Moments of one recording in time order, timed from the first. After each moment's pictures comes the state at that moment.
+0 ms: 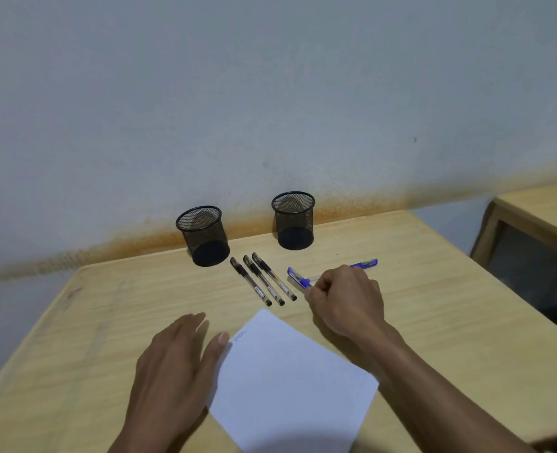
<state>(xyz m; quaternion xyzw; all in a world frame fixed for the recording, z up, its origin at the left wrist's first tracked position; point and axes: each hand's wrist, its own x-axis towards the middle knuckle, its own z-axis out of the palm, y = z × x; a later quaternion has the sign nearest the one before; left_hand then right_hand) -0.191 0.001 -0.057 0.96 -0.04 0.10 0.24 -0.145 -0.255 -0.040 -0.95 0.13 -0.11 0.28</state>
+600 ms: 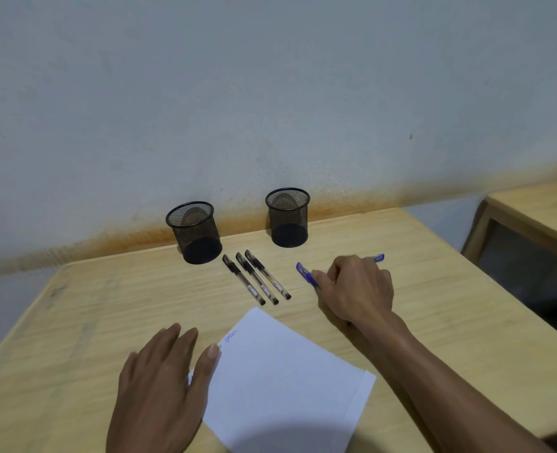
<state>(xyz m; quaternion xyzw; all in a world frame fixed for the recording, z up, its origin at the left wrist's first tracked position) -0.192 0.008 -0.086 0.98 -0.03 0.11 0.18 -0.132 -0.275 -0.040 -0.95 0.18 -0.14 0.21</state>
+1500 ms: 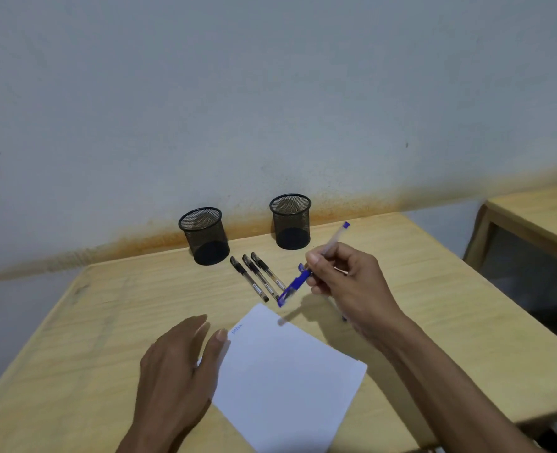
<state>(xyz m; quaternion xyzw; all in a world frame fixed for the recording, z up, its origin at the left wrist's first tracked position) -0.210 -0.008 -0.057 0.95 -0.02 0.14 0.29 -0.183 -0.264 -0.006 -0.67 0.00 -0.12 0.73</state>
